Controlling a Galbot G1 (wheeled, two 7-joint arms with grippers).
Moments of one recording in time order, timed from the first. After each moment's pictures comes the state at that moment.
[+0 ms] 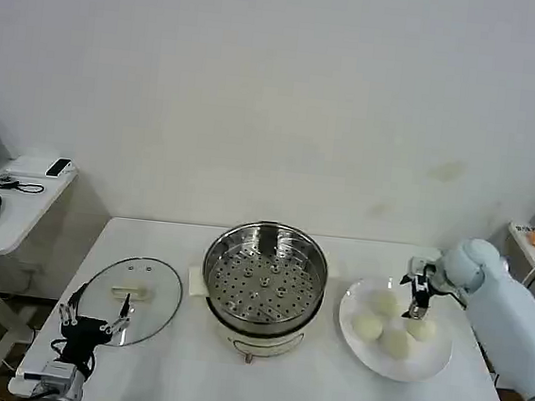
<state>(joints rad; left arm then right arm) 1.59 -1.32 -0.73 -1.99 0.03 0.04 0.01 -0.42 0.85 -0.04 1.17 -0.58 -0.20 -1.21</state>
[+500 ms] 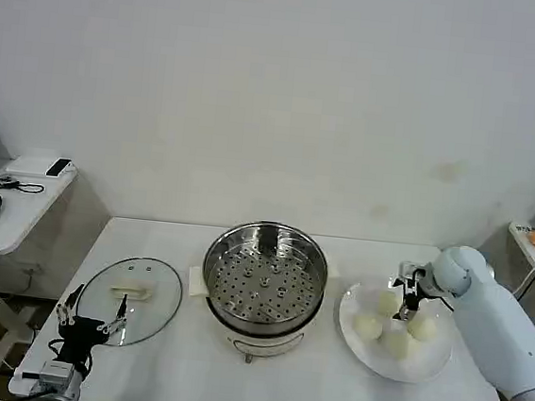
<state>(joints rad) 1.58 -1.32 -0.74 -1.97 0.03 0.04 0.01 -0.41 0.90 -0.04 1.11 -0.59 -0.20 -1.16</state>
